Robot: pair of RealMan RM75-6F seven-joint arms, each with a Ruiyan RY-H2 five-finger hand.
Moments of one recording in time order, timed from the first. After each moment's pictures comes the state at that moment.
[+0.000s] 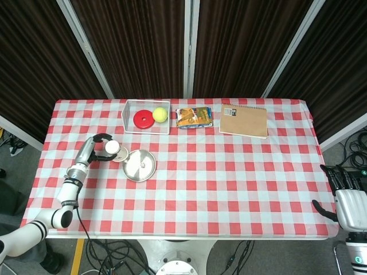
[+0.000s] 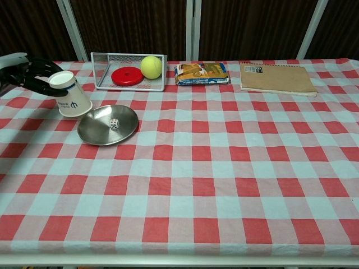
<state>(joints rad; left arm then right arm) -0.62 -1.63 -0.30 -0.99 1.21 0.76 -0.70 0.06 -1.05 0.06 -1.65 -1.52 1.51 0.01</state>
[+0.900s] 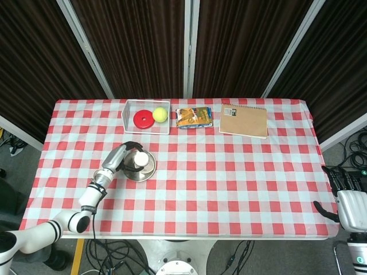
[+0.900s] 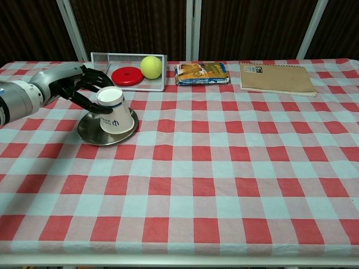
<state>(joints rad) -0.69 -1.68 -0.25 -1.12 1.25 0.78 -0.51 0.06 -1.06 0.06 -1.62 -1.51 1.49 0.06</state>
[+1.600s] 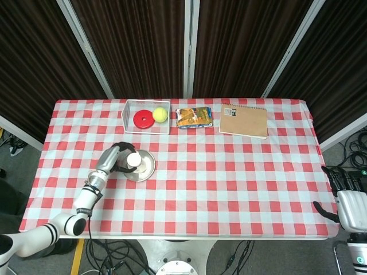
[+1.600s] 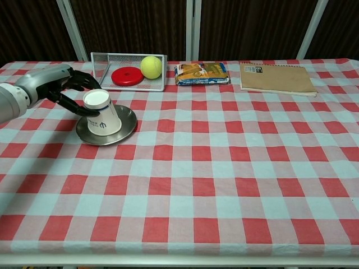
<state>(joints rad) -0.66 -1.67 -0.23 -1.13 1.22 0.82 -0.42 0.06 -1.06 0.06 -1.61 -1.52 1.50 0.07</state>
